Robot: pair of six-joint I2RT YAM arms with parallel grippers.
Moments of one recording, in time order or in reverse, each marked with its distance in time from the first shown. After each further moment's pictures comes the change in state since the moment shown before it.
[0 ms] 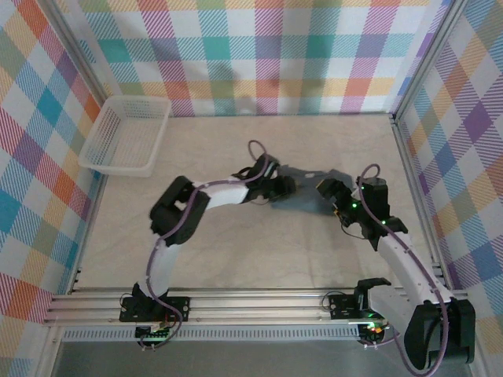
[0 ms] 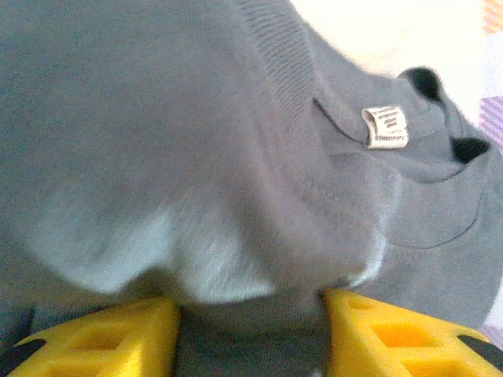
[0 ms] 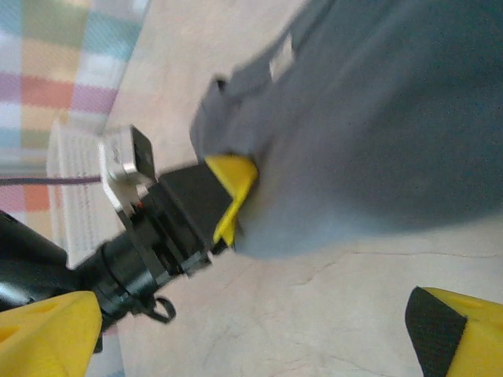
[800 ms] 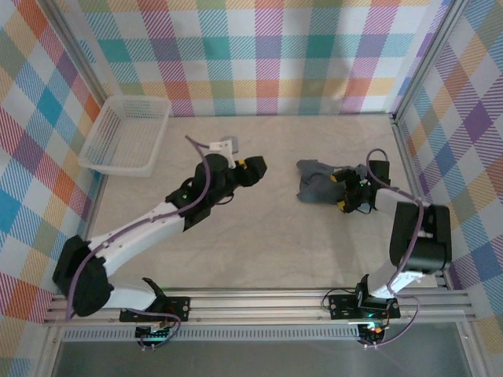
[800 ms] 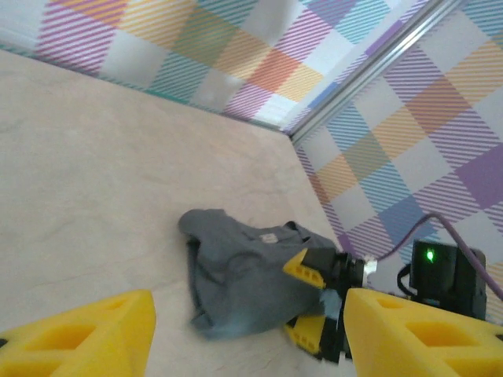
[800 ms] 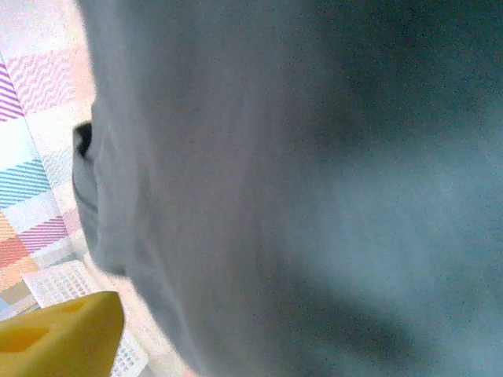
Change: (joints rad) left arm -0.010 -0.923 -0.564 0.074 -0.381 0.199; right arm -0.197 0.687 0.245 0.167 -0.107 0.210
